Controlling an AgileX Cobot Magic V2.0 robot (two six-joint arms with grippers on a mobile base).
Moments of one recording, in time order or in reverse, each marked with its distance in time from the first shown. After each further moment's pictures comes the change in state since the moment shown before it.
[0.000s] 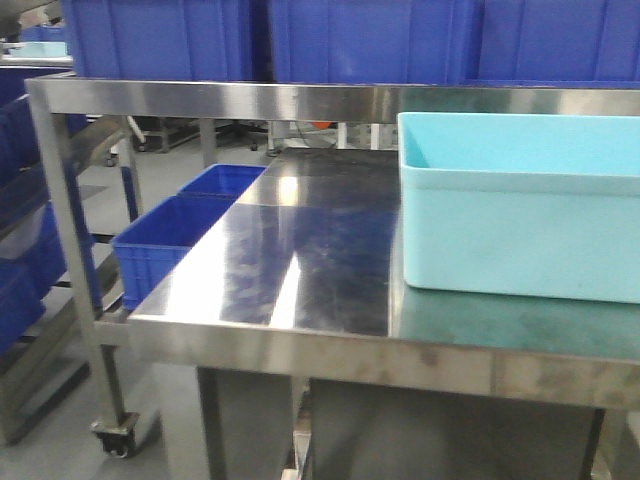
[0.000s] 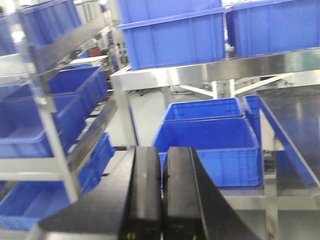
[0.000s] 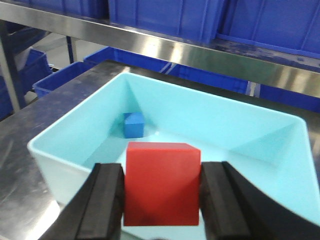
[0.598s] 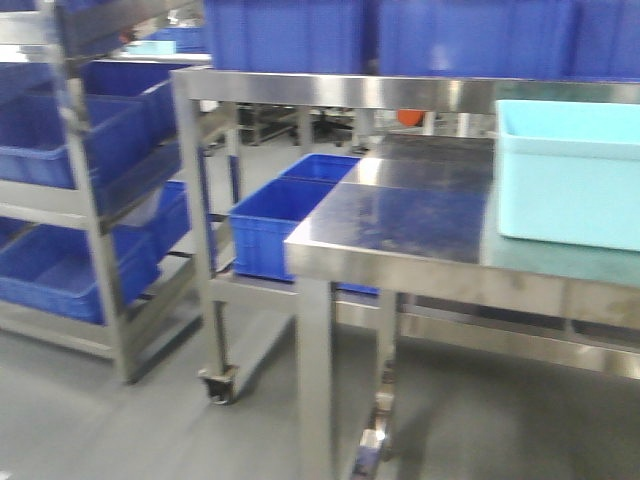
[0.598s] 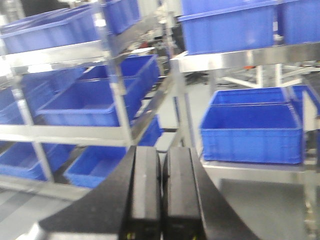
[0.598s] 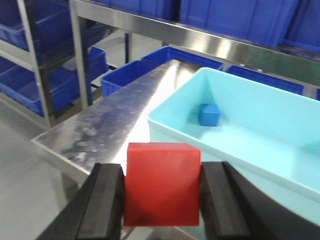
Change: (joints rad) left arm 0.000 0.000 0.000 0.000 0.000 0.000; right arm 0.000 0.000 0.000 0.000 0.000 0.000
